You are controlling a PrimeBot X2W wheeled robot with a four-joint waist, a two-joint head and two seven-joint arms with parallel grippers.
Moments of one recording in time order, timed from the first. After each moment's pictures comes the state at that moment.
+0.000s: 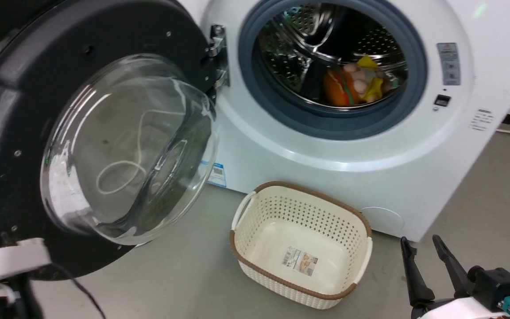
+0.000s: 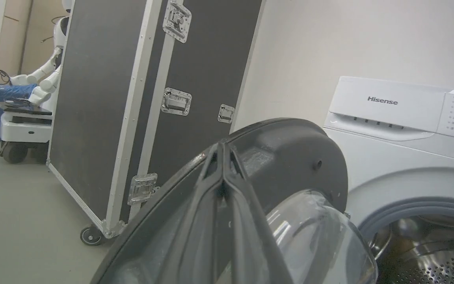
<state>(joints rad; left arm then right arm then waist) -0.11 0.05 0.36 -0.28 -0.26 0.03 -0.12 0.07 -0.05 0.00 0.04 0.21 0.13 -0.12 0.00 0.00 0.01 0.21</state>
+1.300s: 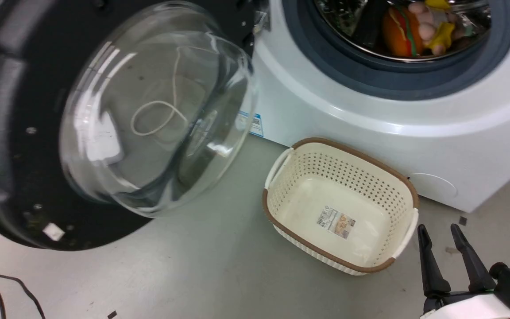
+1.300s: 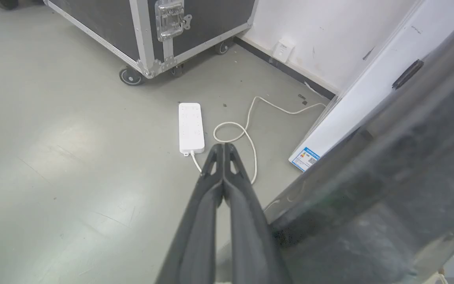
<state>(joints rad) -0.23 0.44 0.39 0.10 -0.61 -0.09 0.42 0.07 -0.05 -0.03 -0.01 0.24 0.13 -0.16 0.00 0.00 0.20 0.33</state>
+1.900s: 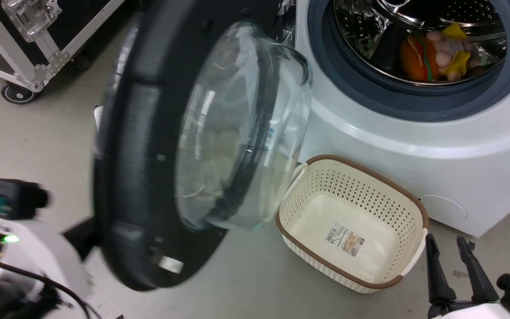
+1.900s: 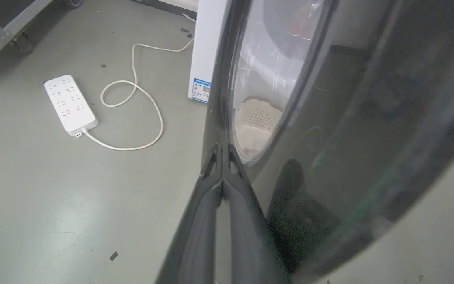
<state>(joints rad) -0.09 0.59 -0.01 -0.23 -0.88 -0.12 0.61 0.07 -0.05 -0.05 0.09 0.31 0.13 -0.22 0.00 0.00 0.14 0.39</state>
